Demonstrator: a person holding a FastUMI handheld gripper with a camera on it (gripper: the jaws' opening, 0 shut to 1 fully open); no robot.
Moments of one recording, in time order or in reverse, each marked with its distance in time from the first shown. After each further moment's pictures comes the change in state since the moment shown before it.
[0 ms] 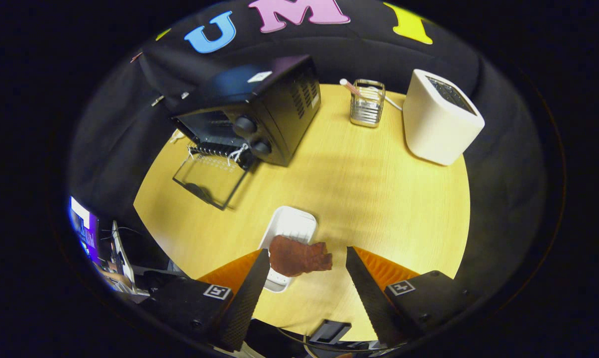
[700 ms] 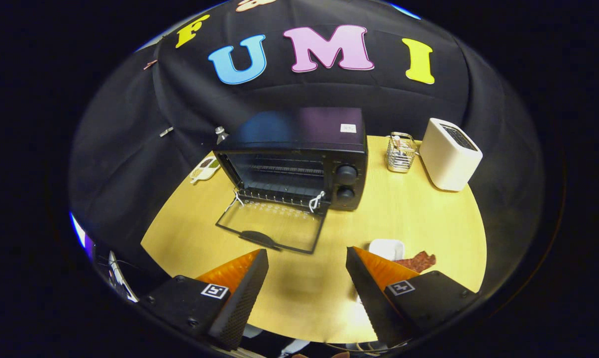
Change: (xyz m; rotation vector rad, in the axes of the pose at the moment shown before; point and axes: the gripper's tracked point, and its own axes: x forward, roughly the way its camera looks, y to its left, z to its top) arm -0.036 0.177 0.048 0.041 -0.355 -0.065
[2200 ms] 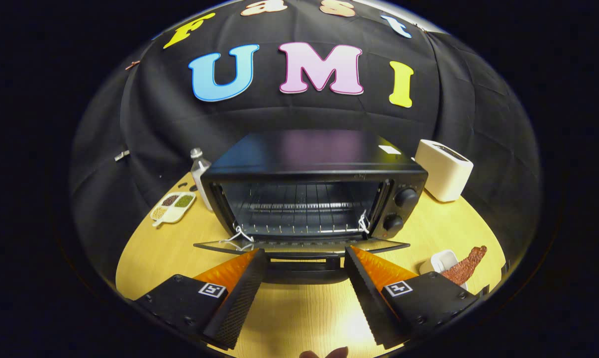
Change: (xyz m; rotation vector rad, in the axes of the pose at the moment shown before) arm 0.142 0.114 0.032 0.074 -0.264 -0.336
